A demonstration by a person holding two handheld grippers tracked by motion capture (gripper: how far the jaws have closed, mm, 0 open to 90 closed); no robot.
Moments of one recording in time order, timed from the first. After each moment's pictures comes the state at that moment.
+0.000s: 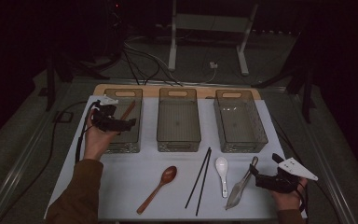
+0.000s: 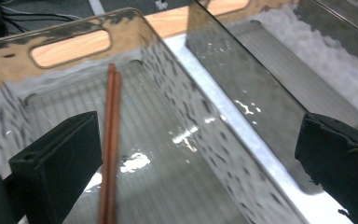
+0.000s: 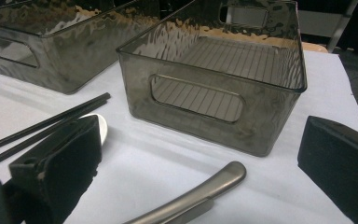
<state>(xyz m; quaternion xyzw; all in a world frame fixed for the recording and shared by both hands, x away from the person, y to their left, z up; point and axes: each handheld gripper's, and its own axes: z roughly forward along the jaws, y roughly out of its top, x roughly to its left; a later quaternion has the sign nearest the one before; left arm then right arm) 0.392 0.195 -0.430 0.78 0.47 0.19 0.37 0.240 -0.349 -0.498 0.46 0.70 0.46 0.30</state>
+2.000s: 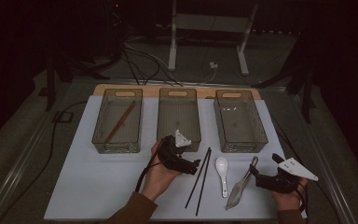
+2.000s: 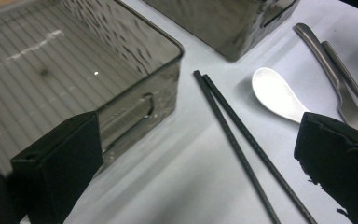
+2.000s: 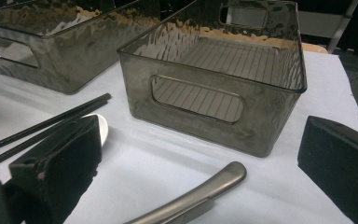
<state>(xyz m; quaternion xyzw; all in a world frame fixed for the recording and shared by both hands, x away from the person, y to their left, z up) 0.298 0.002 -0.458 0.84 0.36 0.12 0.38 0.240 -0.350 -0.498 0.46 0.70 0.46 0.30</state>
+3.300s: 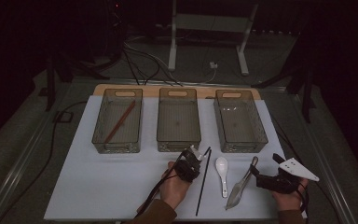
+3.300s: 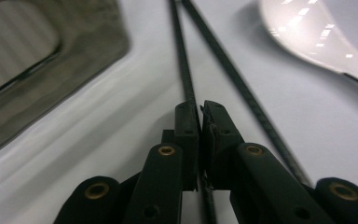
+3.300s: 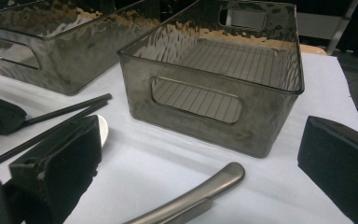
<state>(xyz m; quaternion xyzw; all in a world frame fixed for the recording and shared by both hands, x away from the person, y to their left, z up) 0.294 -0.040 -0.514 0.87 0.38 0.12 0.29 0.239 -0.351 -0.497 0.46 0.70 0.46 0.31</state>
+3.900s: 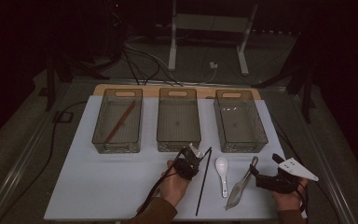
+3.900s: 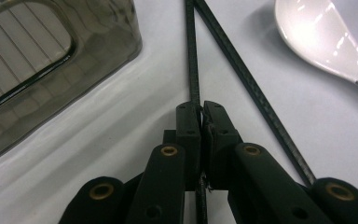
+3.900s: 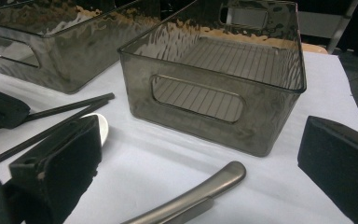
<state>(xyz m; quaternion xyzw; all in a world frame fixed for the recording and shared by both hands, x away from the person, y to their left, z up) 0.300 -0.040 -0.514 0.86 0.39 0.11 0.30 0.239 -0.350 -0.497 0.46 0.70 0.46 0.31</state>
